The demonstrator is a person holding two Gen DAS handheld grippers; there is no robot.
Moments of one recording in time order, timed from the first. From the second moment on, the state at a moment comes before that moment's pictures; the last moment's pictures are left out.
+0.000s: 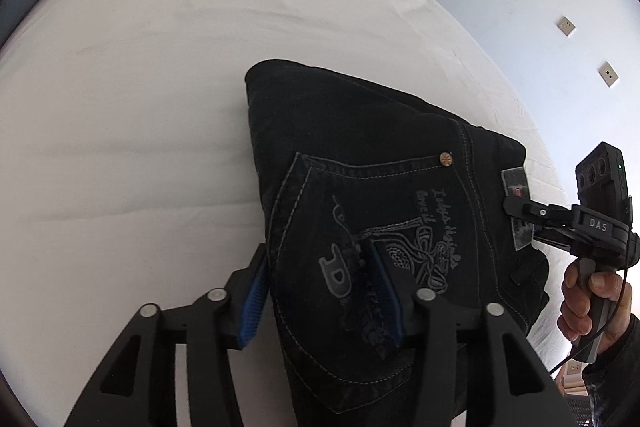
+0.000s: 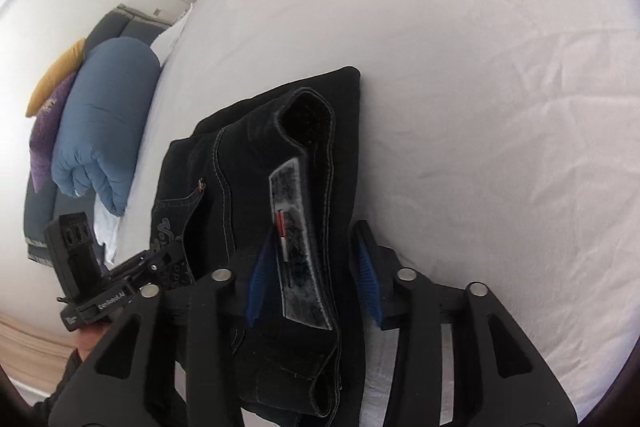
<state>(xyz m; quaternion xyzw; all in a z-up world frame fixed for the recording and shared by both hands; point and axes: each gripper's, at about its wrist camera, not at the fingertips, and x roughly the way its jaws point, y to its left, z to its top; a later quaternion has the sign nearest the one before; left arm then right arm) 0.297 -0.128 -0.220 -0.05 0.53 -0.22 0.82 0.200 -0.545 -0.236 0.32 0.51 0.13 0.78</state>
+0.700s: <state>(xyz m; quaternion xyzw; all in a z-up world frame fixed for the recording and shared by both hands) 0.085 -0.130 -0.023 0.12 0.12 -0.04 0.99 -0.021 -0.486 -0.040 0.11 0.22 -0.09 0.97</state>
